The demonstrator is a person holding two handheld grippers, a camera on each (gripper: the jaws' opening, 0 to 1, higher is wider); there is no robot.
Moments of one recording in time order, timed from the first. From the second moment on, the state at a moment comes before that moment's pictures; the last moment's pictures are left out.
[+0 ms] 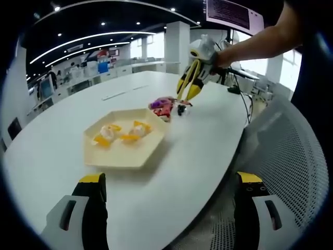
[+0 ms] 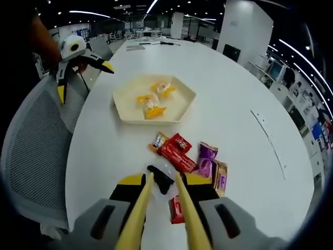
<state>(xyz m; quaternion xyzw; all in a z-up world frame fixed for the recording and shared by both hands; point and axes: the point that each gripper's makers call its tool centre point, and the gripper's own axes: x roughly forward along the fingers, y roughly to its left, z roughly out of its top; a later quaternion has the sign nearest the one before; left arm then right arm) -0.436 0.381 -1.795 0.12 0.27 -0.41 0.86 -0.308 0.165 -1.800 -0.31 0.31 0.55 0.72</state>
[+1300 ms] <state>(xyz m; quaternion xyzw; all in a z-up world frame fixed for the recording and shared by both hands) -0.436 0.382 -1.797 0.12 0.27 -0.41 0.86 -0.326 0.176 -1.836 -0.33 0.34 0.56 0.68</state>
